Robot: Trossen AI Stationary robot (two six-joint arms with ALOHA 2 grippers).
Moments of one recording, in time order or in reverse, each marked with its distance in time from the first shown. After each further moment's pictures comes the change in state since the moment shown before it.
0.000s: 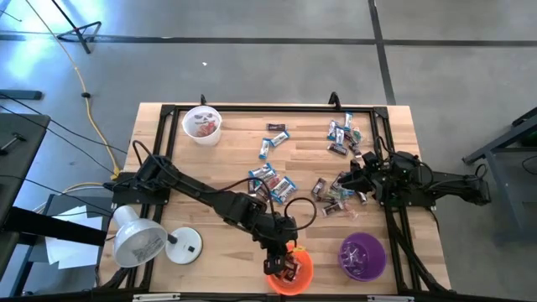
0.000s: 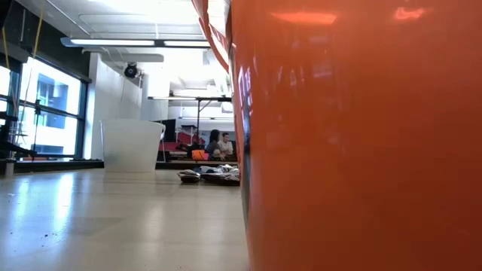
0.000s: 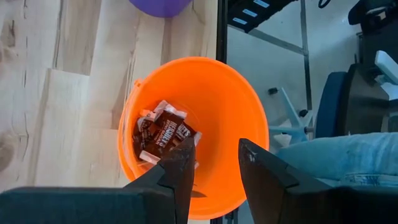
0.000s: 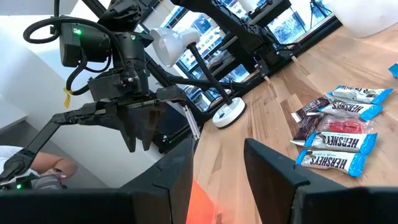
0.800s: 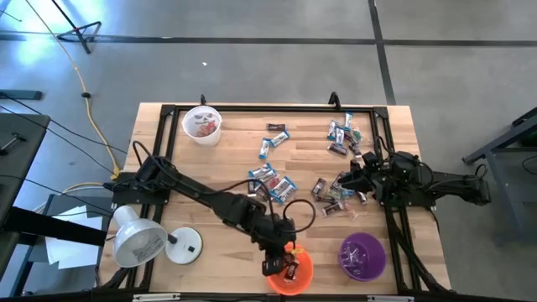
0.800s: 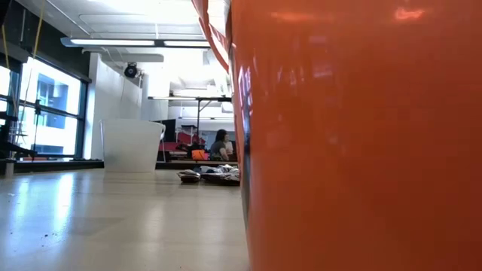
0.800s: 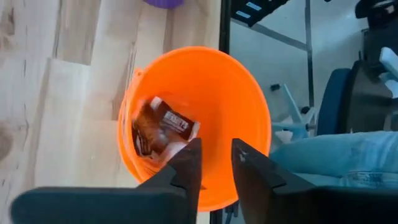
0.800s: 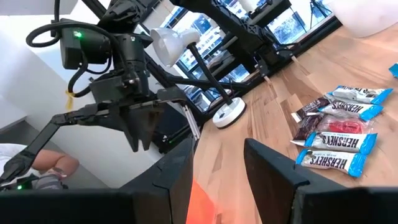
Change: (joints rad) left arm -0.016 0.000 0.000 -0.020 0.000 -0.009; right arm 0.000 0.000 0.000 0.000 0.000 0.000
